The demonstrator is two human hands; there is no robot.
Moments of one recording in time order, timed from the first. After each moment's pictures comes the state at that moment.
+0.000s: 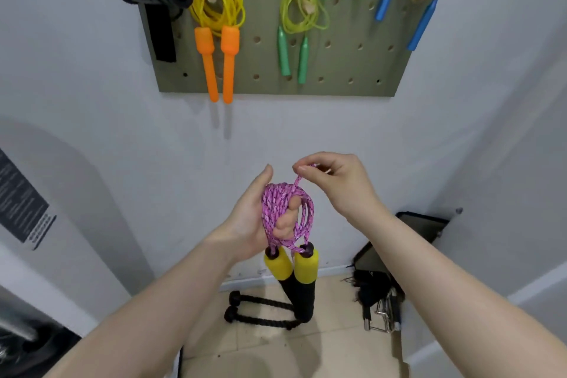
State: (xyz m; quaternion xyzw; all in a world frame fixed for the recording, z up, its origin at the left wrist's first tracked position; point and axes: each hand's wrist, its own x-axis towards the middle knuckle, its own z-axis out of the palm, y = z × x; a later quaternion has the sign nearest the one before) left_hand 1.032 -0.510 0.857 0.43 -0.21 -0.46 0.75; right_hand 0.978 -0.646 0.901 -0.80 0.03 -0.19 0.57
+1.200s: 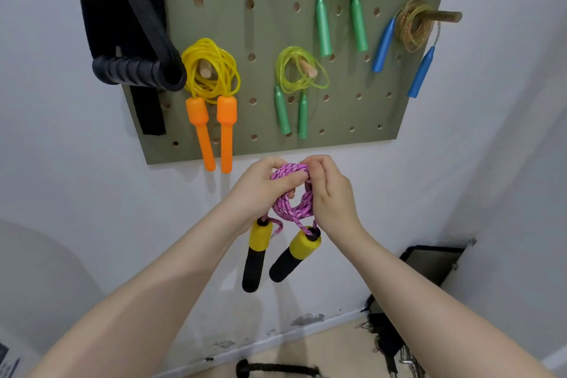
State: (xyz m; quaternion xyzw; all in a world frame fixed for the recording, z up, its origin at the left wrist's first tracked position) left_hand 1.167 -0.548 0.941 0.72 -0.31 -0.19 0.59; right_hand 1.097 -0.655 0.920 -0.79 0.10 -0.35 0.50
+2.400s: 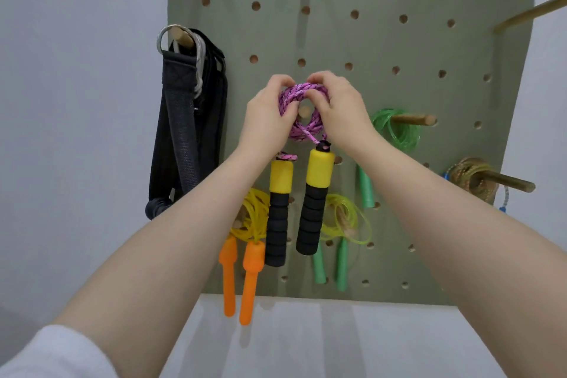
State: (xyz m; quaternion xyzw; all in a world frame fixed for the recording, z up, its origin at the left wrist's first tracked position) left_hand 1.291 -0.591 1.176 0.70 -0.33 0.40 0.49; right_hand 1.252 -0.710 1.199 -0.85 -0.11 -0.48 0.21
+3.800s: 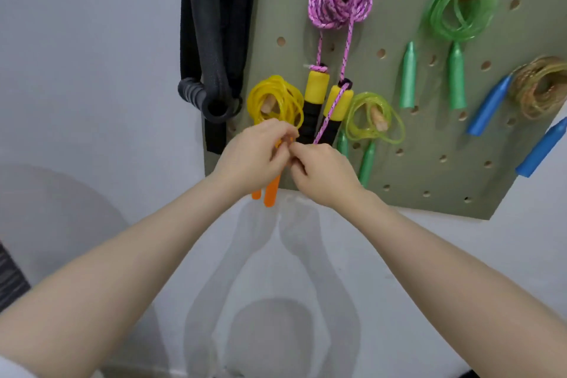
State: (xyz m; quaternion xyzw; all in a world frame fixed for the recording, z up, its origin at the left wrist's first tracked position) left_hand 1.245 -0.526 1.010 0.82 -0.37 0.32 0.31; right_hand 1.211 -0.668 1.006 -0.94 -0.17 -0.28 0.07
